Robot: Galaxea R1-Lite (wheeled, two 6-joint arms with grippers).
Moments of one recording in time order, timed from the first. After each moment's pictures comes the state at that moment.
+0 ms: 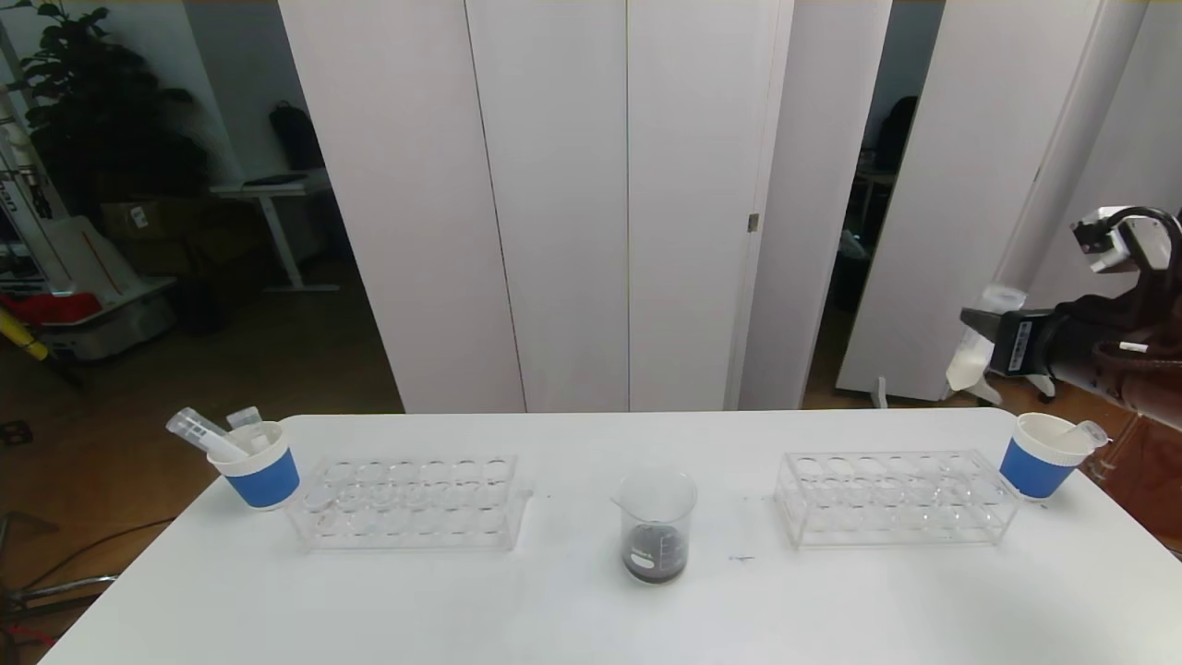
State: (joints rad) left arm 0.00 0.00 0.00 0.01 -0.02 0.08; right arm 0.00 1.65 -0.86 -0.61 0.08 -0.01
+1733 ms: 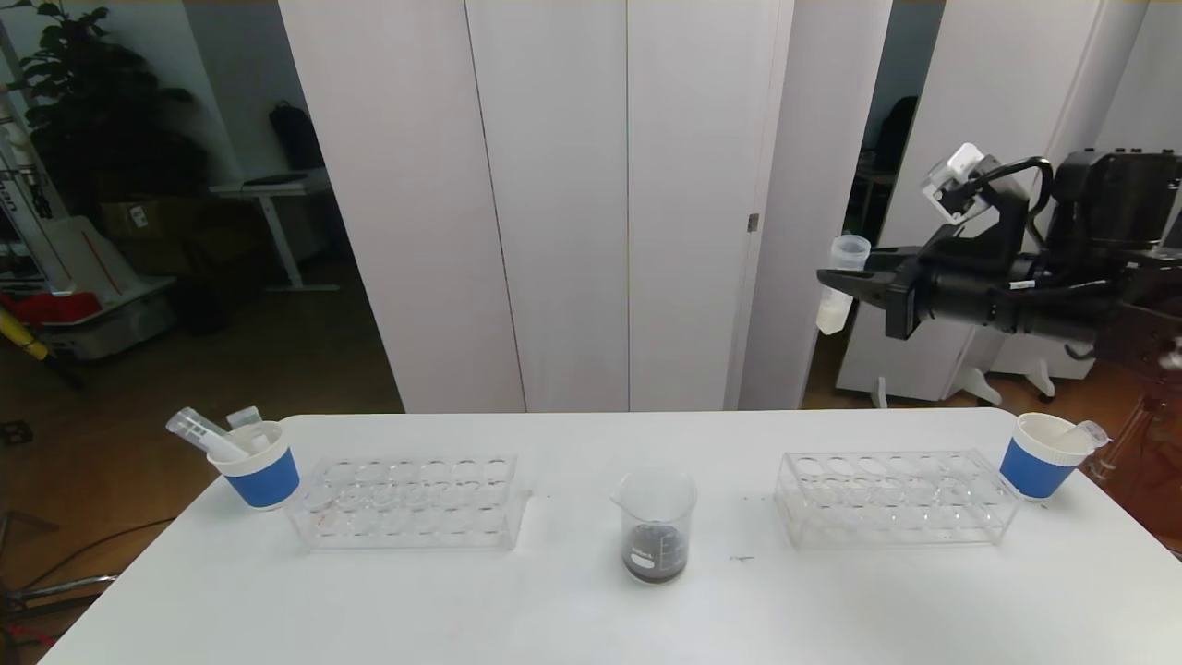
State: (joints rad) left arm 0.00 0.00 0.00 0.01 -0.02 0.08; right arm 0.14 1.83 -1.23 -0.47 0.54 -0.35
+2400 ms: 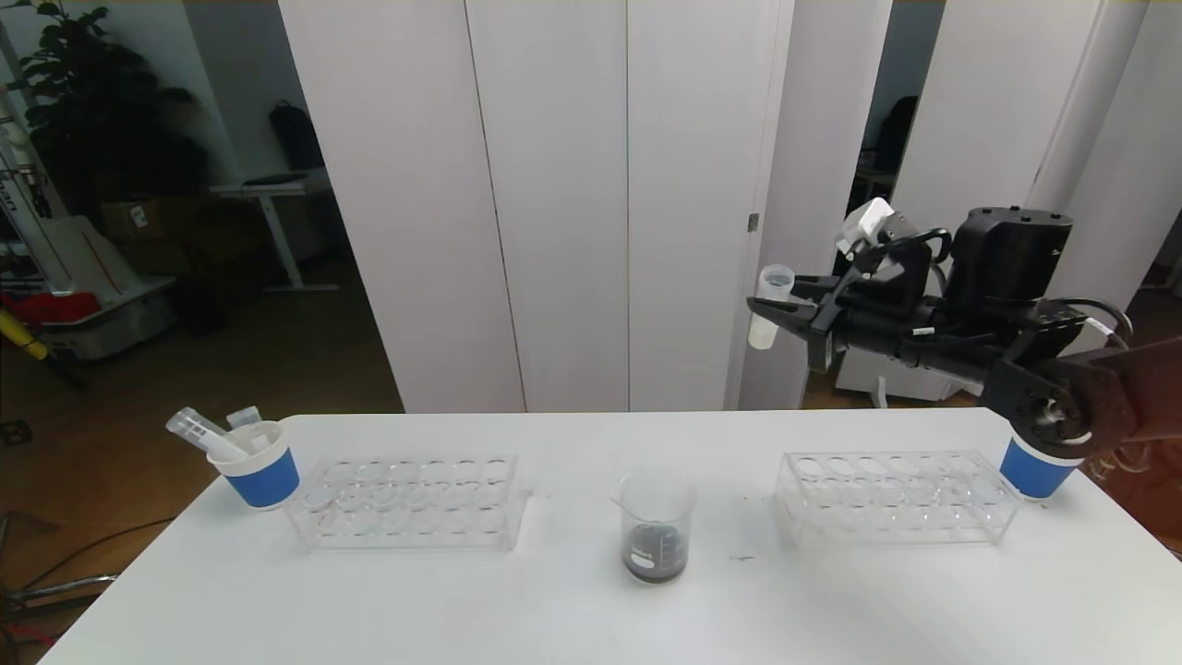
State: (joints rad) left arm 0.00 0.00 0.00 0.01 -0.02 0.08; right arm 0.26 1.96 -1.17 -0.76 0.55 -0.38
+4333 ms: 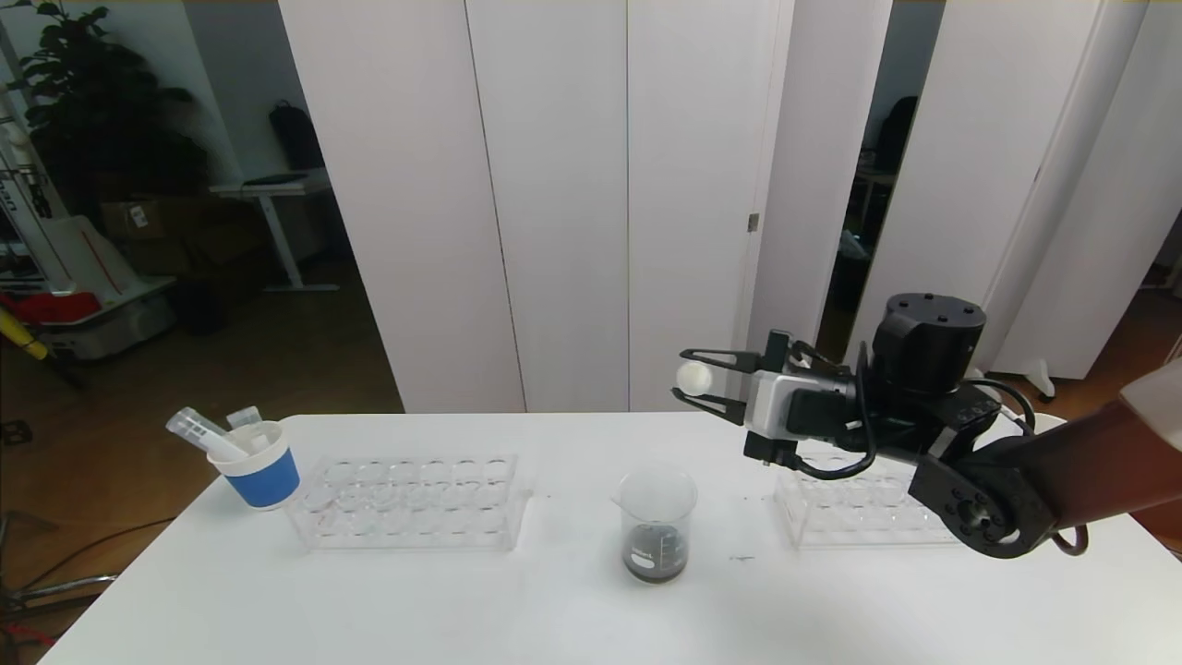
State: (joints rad) left arm 0.00 0.00 0.00 0.01 -0.02 0.08; right arm 0.42 2.04 -0.97 -1.05 0.66 -1.04
